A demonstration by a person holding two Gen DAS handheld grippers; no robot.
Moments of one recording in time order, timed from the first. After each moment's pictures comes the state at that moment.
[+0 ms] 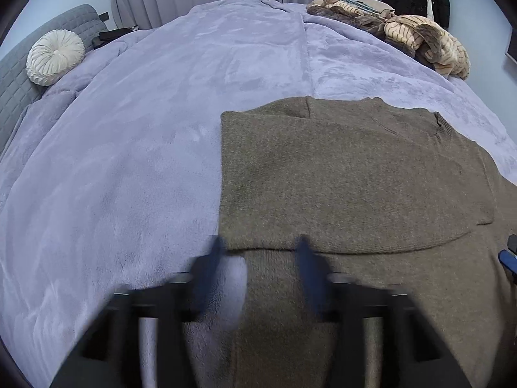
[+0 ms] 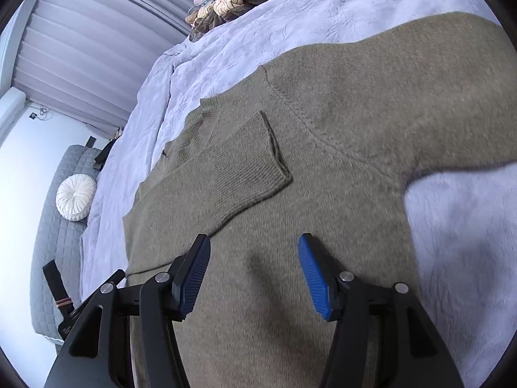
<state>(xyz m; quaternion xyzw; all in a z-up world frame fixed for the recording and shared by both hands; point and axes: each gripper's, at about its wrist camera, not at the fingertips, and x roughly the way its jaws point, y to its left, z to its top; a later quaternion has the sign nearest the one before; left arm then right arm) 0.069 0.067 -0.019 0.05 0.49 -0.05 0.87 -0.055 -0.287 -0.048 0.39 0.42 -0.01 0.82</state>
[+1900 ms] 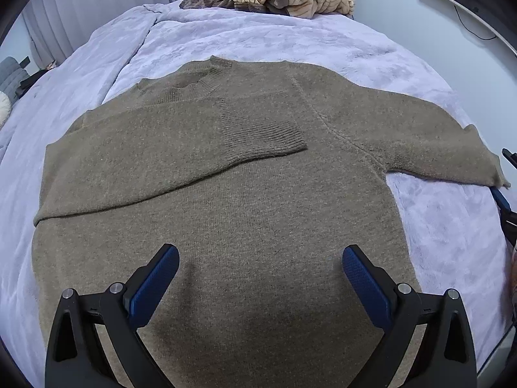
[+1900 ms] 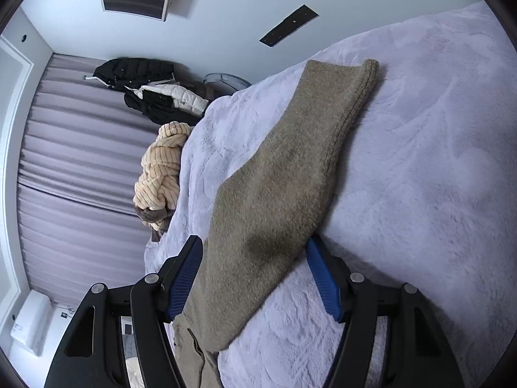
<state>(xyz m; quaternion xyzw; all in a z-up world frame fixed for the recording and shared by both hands) -0.043 -0.180 -0.018 0.12 0.51 -0.20 0.83 -0.246 -0.551 -0.057 0.61 0.14 -0.21 0.75</state>
